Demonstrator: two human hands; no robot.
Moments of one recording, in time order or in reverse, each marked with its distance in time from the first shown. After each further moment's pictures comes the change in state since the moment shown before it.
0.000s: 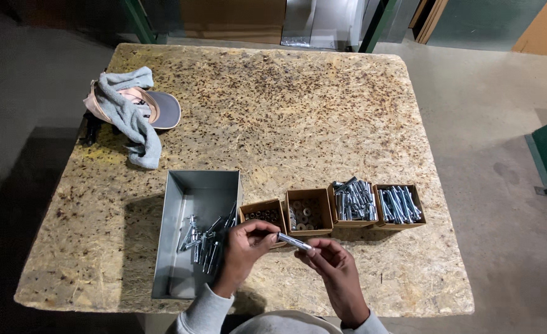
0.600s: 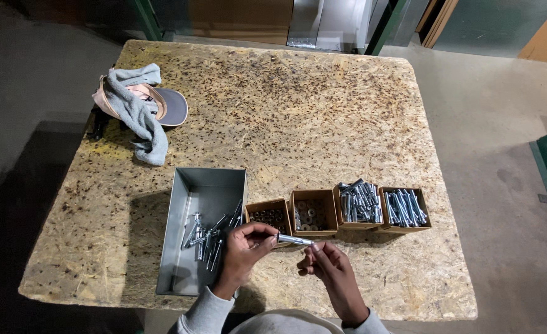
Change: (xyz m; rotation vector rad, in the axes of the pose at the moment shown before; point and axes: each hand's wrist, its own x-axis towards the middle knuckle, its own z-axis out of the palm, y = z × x) left_hand -0.005 -0.025 -0.012 -0.156 0.050 0.041; right_hand -0.001 0.004 0.007 -0.091 -0.125 0.061
